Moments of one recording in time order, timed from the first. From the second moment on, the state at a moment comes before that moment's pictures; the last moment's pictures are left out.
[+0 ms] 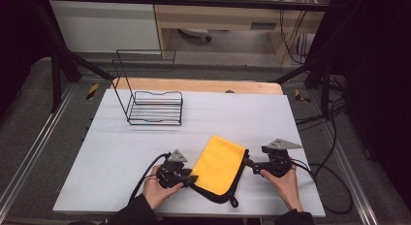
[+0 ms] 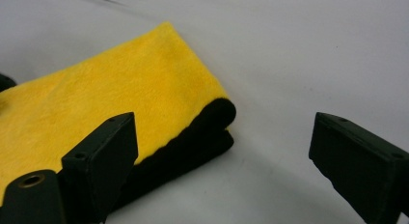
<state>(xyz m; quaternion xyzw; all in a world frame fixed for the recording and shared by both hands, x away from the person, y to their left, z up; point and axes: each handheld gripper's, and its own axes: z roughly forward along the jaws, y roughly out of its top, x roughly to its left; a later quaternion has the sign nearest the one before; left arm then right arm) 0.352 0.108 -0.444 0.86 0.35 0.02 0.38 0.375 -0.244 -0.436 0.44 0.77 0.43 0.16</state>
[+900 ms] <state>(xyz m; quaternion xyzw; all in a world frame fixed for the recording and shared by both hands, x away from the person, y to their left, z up) 0.351 0.103 -0.438 0.86 0.36 0.02 0.36 0.403 -0.221 -0.451 0.47 0.79 0.40 0.08</state>
